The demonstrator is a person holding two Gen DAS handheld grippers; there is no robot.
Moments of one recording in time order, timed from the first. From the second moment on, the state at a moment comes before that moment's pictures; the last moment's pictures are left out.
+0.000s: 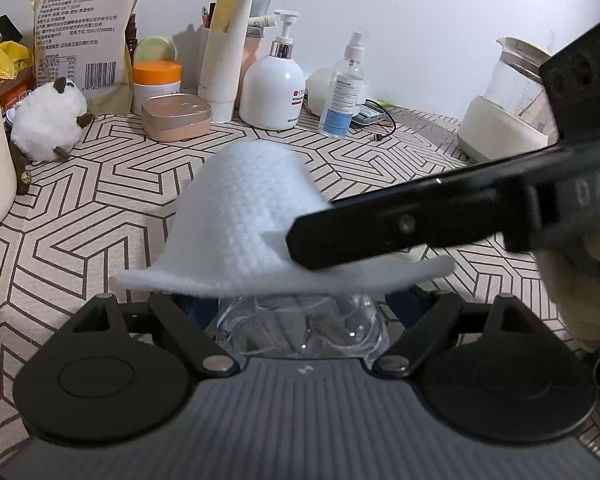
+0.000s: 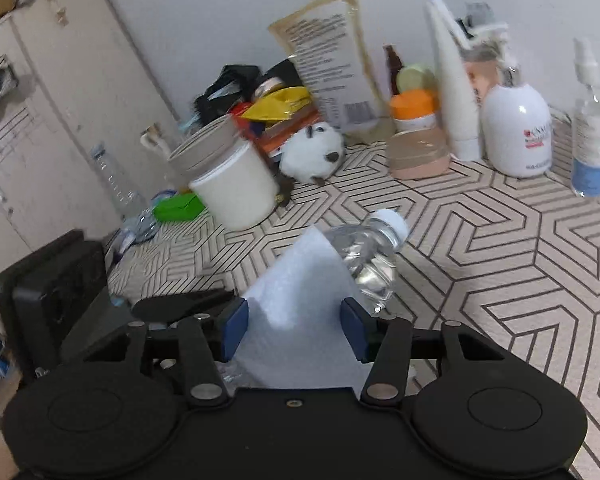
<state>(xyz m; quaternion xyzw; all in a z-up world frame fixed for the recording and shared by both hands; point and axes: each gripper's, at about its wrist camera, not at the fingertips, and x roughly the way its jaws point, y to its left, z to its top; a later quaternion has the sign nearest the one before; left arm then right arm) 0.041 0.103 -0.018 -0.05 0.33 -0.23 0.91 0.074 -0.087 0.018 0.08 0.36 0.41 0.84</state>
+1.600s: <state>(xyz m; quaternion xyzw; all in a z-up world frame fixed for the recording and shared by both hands) 0.041 0.063 -0.015 -0.06 0.32 -0.24 0.92 0.095 -0.111 0.002 0.17 0.37 0.40 0.82</state>
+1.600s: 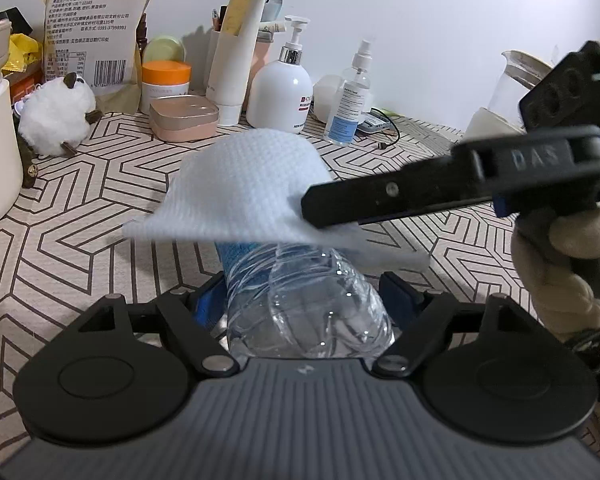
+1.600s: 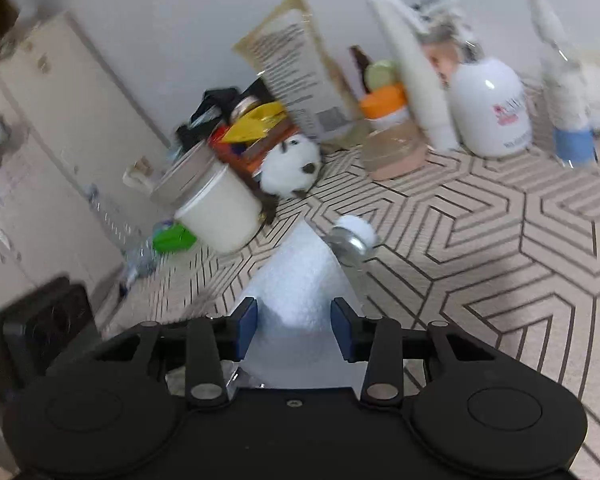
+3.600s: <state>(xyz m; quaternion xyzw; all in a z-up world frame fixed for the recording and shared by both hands) 0.031 0.063 -0.011 -0.04 0.33 -0.22 0.92 0.100 -0.107 -0.006 0.21 0.39 0.38 0.81</state>
